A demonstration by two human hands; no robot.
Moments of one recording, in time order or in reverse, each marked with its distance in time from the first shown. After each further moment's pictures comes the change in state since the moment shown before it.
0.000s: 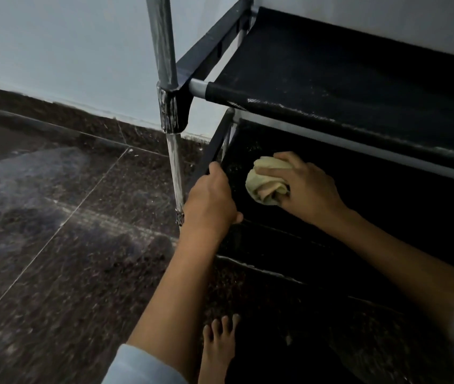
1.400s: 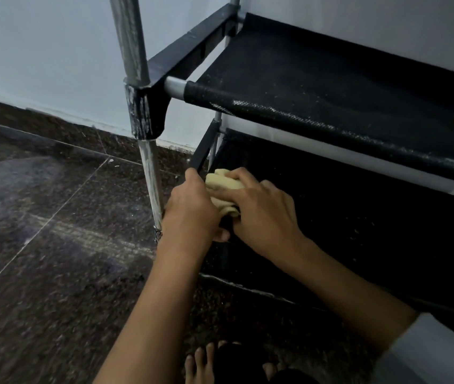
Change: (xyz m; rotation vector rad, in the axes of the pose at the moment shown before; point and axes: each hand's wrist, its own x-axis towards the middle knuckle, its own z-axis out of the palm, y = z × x) left_hand 0.006 0.005 -0.005 -0.204 0.023 -0.147; right_hand -0.008 -0.067 -0.003 -0.070 -0.020 -0.040
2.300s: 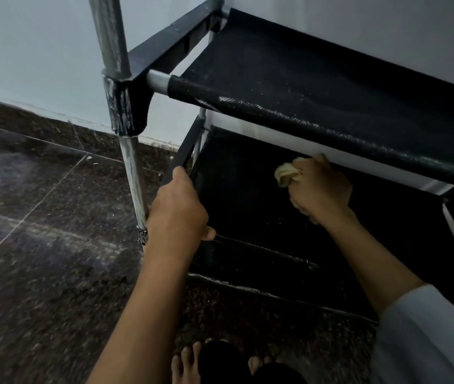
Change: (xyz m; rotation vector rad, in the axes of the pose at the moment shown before) left_hand -0.007 0.007 -0.001 0.065 -0.022 -0.019; right_hand 0.012 0.090 -0.020 -0.104 0.053 0.635
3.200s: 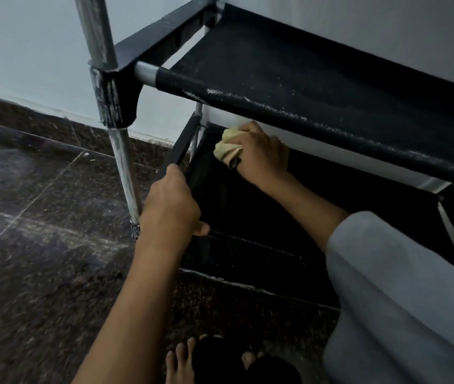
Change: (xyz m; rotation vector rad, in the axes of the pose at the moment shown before) left_hand 0.003 -0.002 0.003 0.002 0.030 0.007; right_hand 0.025 -0.064 0.008 0.088 -0.010 -0.376
